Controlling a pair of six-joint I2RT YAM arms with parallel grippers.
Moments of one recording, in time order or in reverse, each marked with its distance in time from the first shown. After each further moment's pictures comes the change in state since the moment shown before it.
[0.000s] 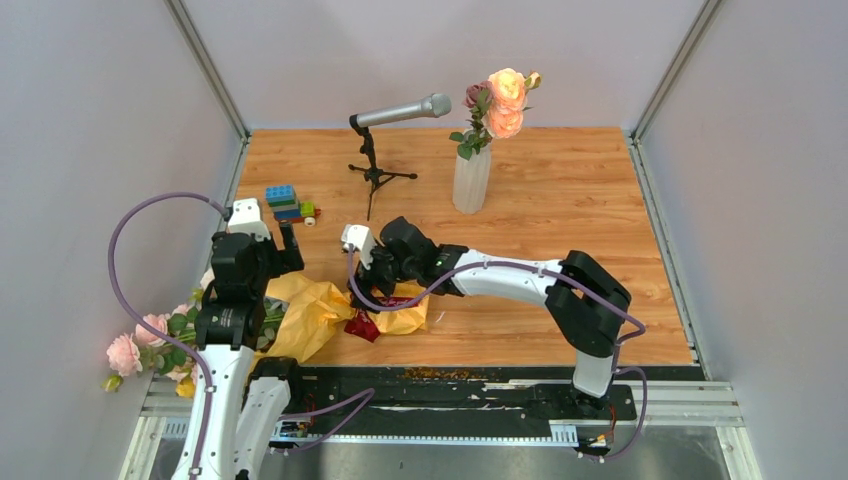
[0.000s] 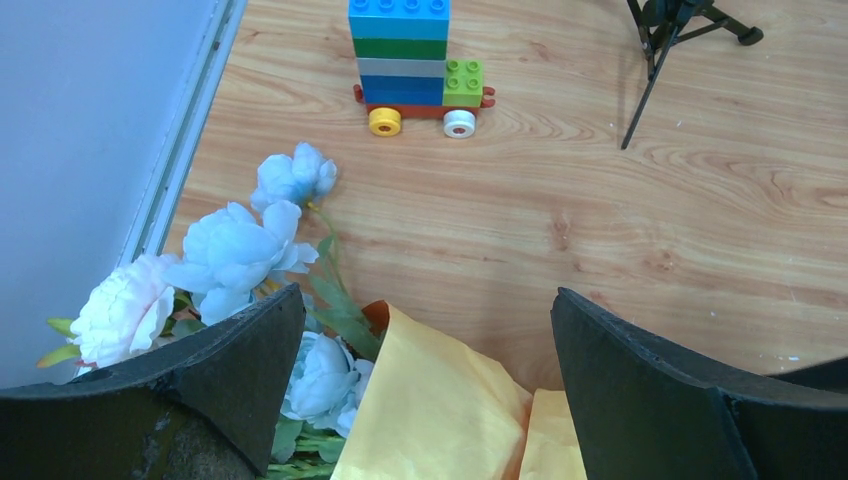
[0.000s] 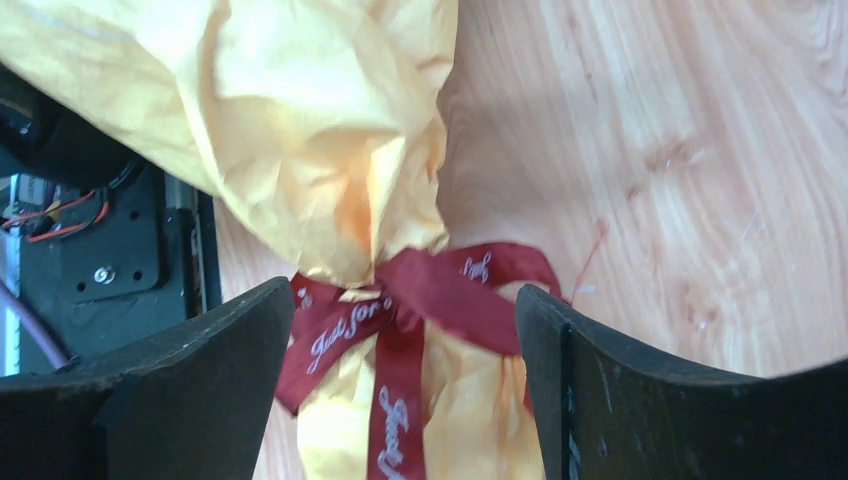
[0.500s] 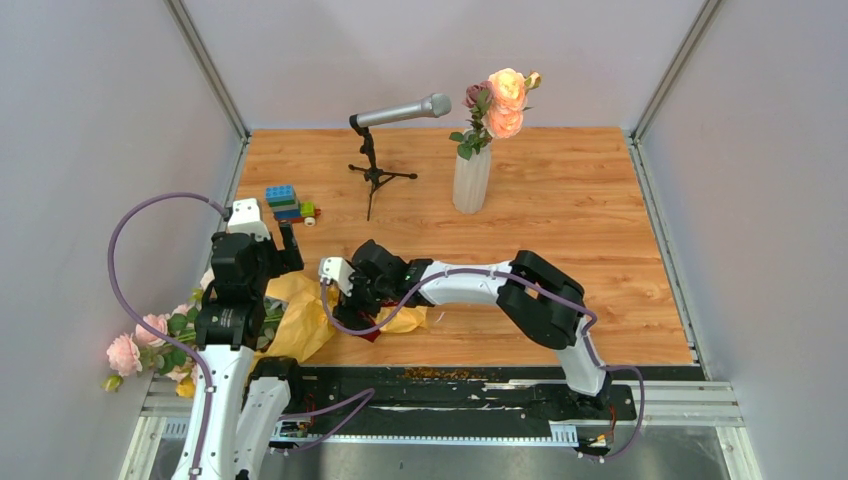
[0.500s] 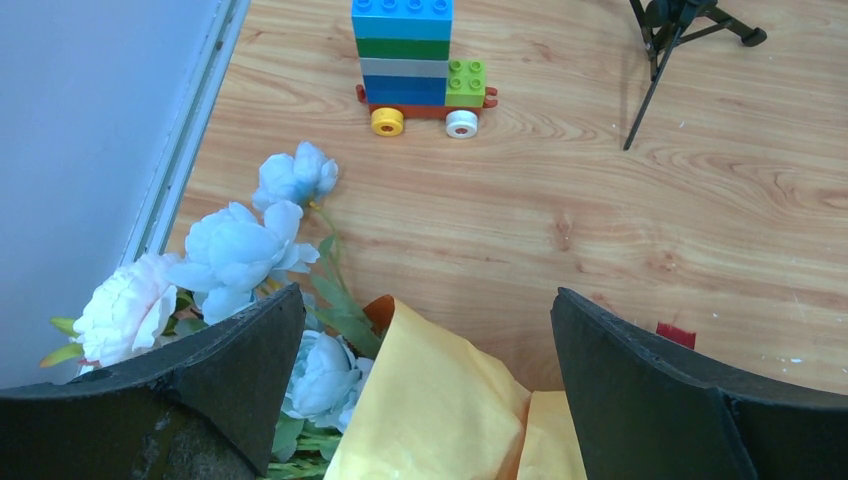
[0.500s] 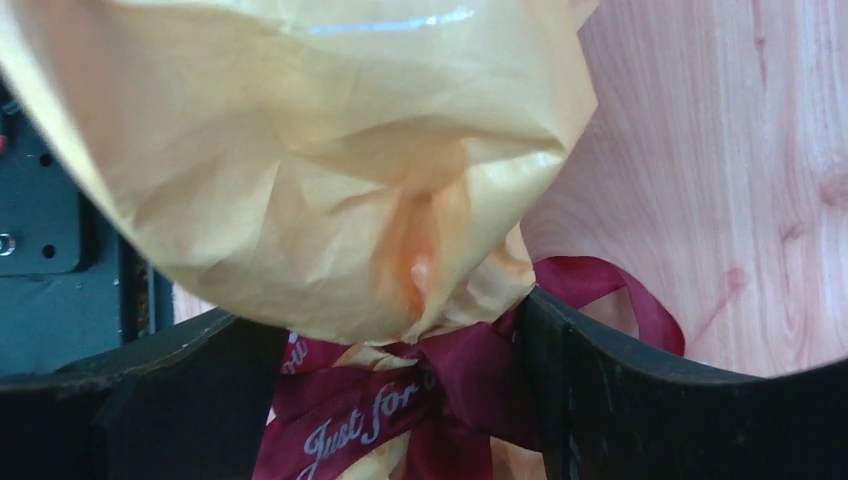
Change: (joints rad) left arm 0.000 -0.002 0.000 0.000 -0.006 0.000; right arm 0.066 0.239 0.146 -0.042 -0.001 -0.121
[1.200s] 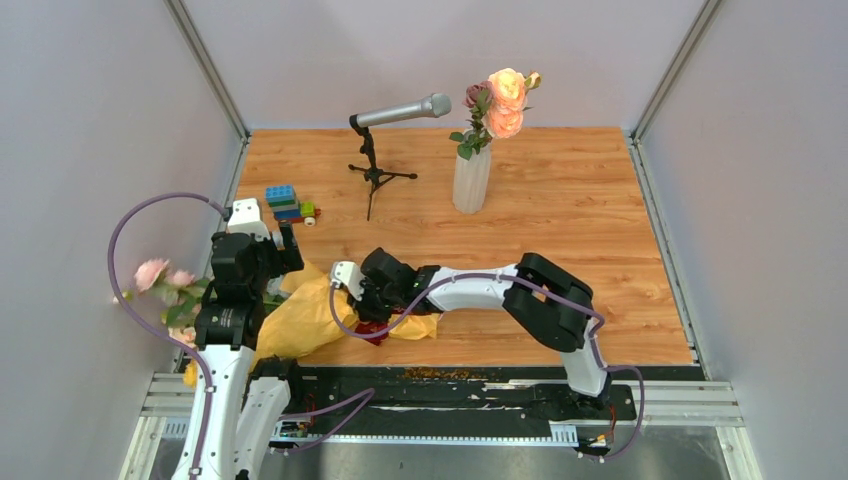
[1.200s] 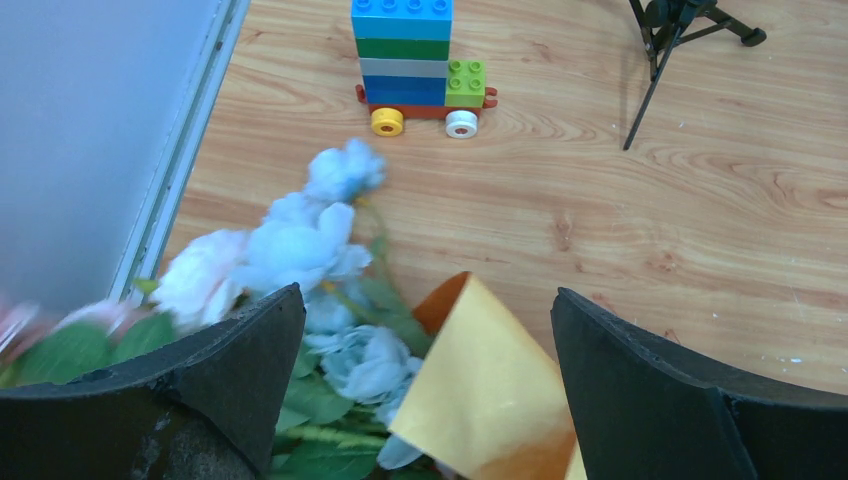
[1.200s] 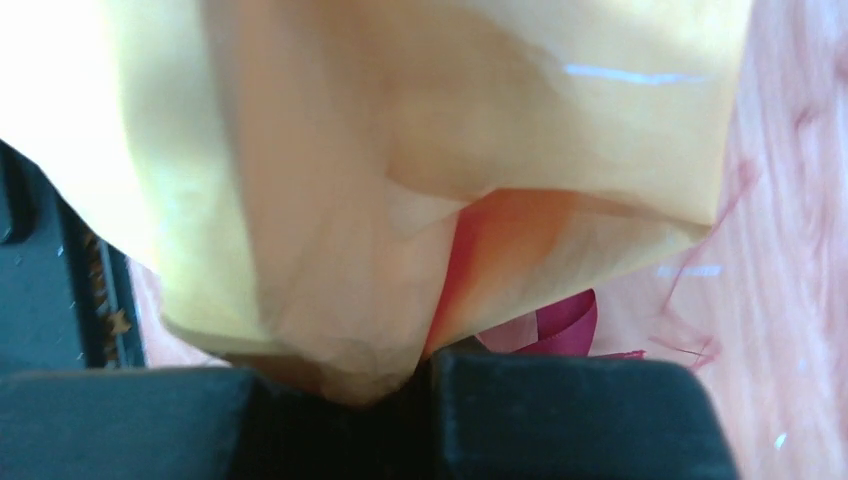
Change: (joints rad) left arm 0.000 0.000 0.000 0.000 0.000 0.000; right arm 0.007 -0.003 -0.053 0.000 0.114 -0.010
